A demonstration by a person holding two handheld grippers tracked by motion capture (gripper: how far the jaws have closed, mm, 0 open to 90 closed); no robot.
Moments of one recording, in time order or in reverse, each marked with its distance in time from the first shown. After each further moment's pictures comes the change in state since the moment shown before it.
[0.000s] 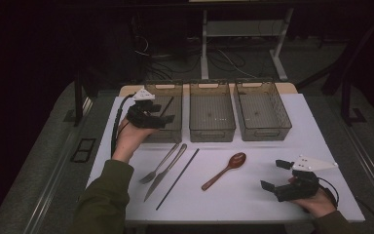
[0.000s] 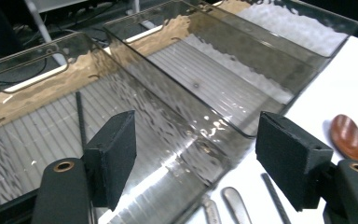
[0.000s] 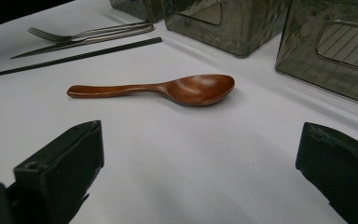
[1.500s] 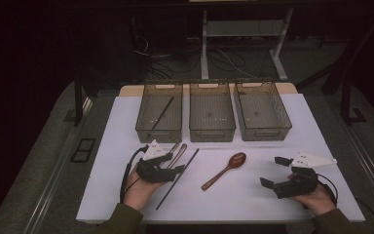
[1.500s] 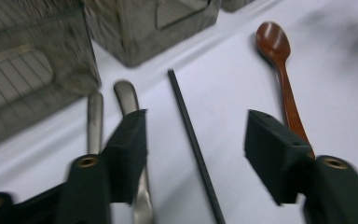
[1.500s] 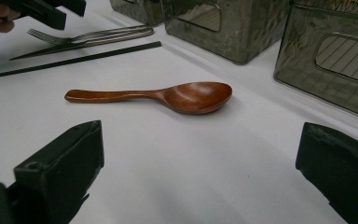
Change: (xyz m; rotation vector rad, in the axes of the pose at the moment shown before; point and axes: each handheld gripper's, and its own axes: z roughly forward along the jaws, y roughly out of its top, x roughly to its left) left arm -0.092 -0.108 -0.005 0.059 -0.065 -0.008; right arm -0.004 0.008 0.003 0.002 0.007 -0.015
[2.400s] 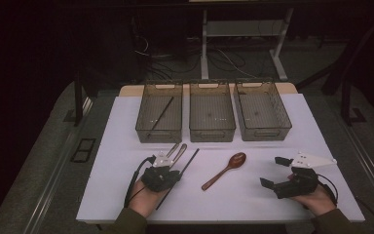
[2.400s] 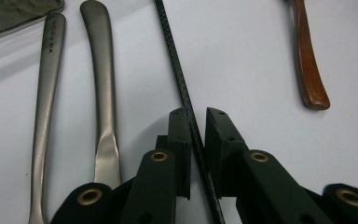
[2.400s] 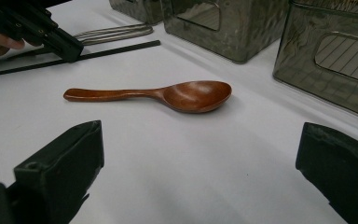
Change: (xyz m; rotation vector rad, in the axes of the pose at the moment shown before) left arm -0.009 -0.022 0.018 0.159 0.003 -0.025; right arm 0.001 0.000 0.000 0.003 -0.004 -0.002
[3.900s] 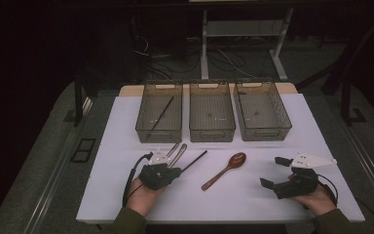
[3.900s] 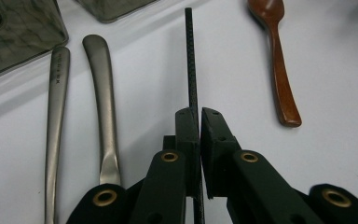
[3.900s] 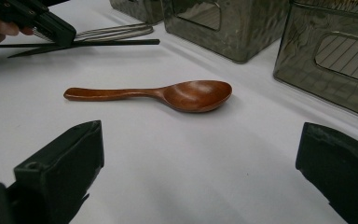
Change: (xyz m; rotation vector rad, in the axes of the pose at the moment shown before) left arm 0.001 0.009 -0.014 -0.058 -0.040 0.007; right arm 0.000 0.000 0.000 -0.001 -0.001 -0.007
